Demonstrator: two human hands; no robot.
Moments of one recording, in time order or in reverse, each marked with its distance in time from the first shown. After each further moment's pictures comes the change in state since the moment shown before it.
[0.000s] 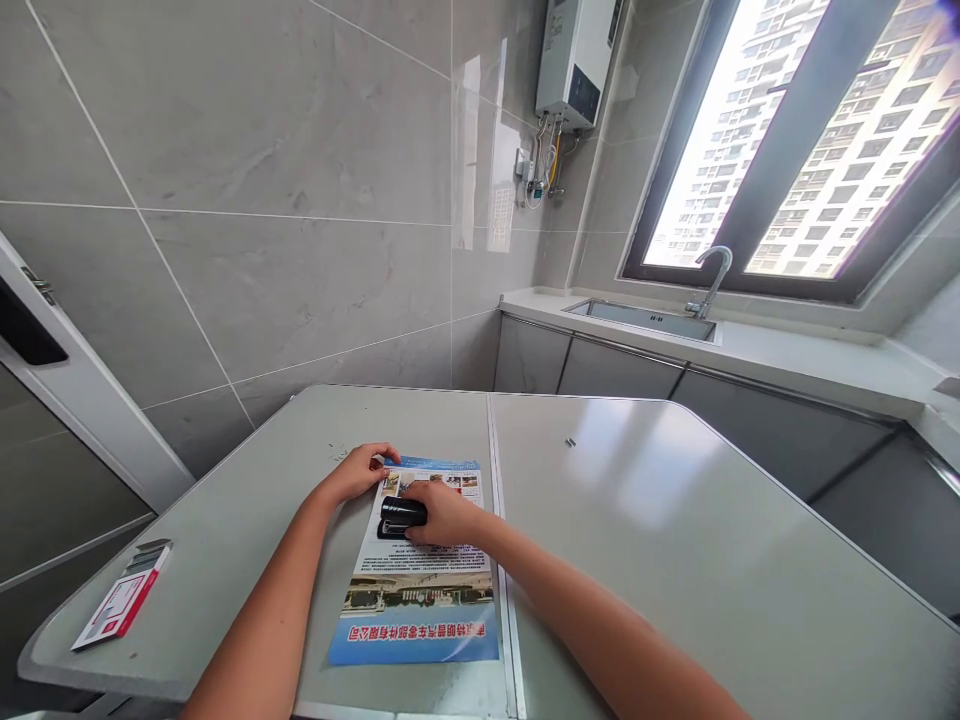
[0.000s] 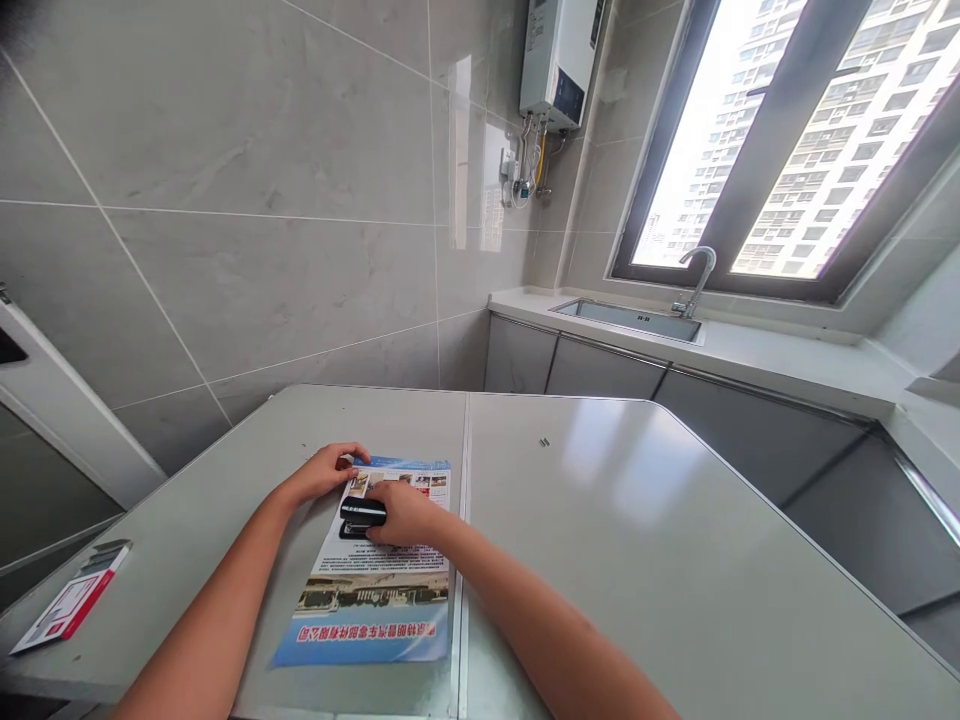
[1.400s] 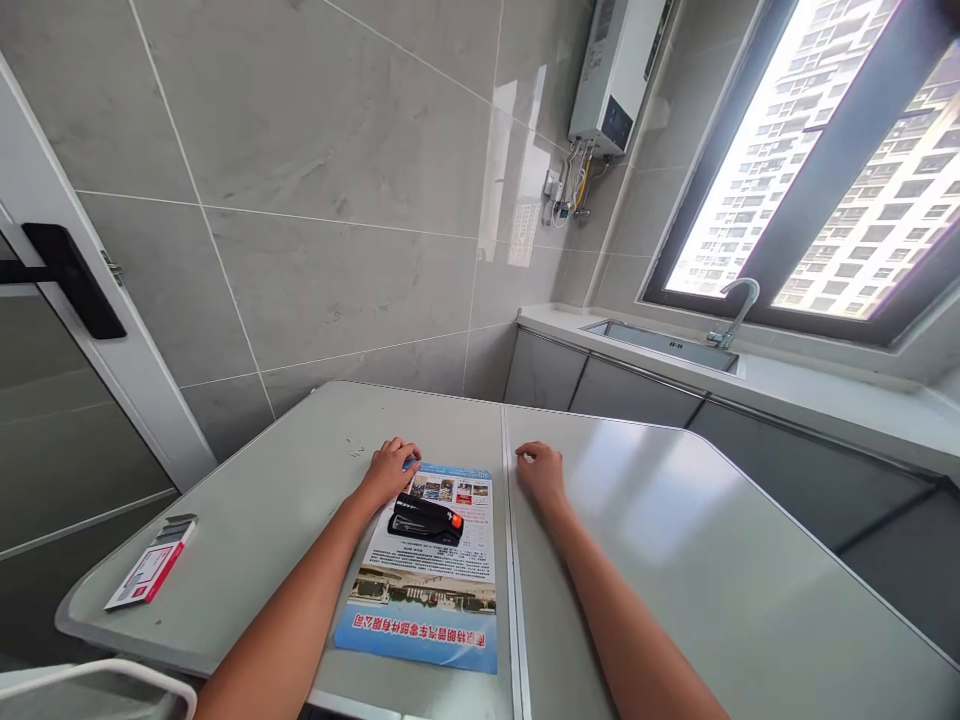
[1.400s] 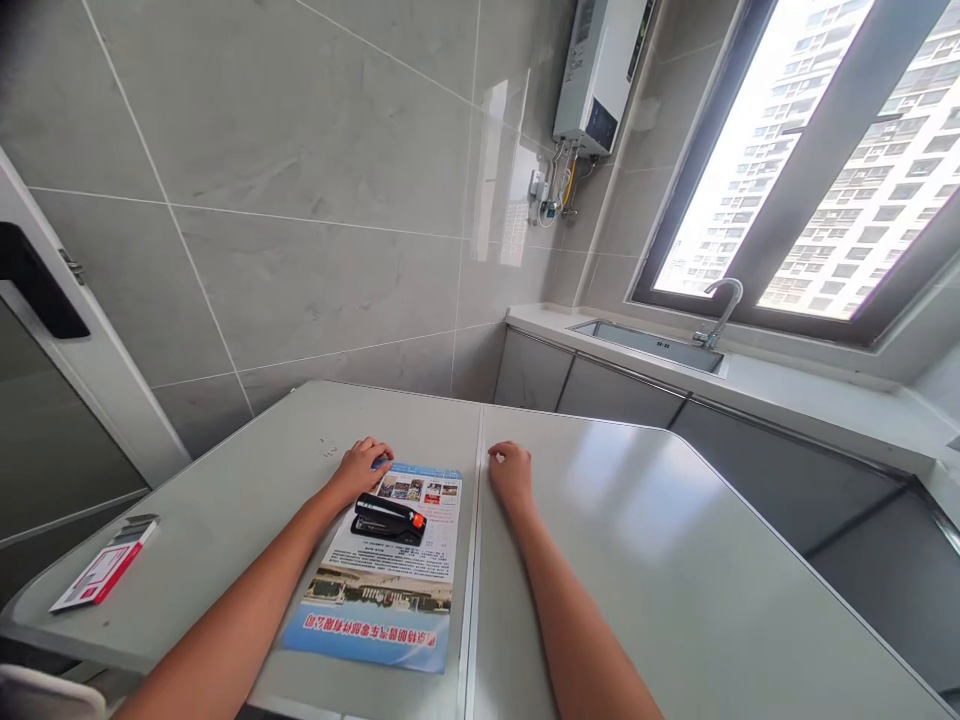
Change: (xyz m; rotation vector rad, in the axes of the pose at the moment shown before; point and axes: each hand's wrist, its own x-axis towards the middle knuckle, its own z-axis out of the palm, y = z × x) left_hand 0.018 -0.026 0.042 0.473 0.213 0.050; right_hand -0.053 0.126 -0.074 -0.130 0.733 0.556
